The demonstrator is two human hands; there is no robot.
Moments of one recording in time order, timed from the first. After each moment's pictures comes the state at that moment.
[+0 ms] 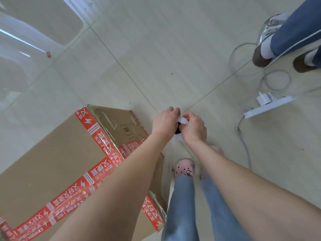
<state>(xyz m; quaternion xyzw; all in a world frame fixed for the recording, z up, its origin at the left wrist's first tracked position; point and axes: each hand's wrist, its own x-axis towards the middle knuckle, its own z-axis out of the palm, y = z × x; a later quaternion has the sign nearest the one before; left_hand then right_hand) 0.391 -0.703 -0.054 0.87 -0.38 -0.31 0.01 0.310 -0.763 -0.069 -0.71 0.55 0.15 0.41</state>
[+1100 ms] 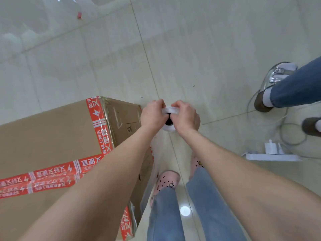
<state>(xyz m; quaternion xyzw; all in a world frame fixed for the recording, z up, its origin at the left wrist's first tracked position) 0.479 -0.699 -0.059 0.95 -0.03 -0.29 0.14 0.434 -0.792 -0.064 -0.85 0.34 0.19 0.37</state>
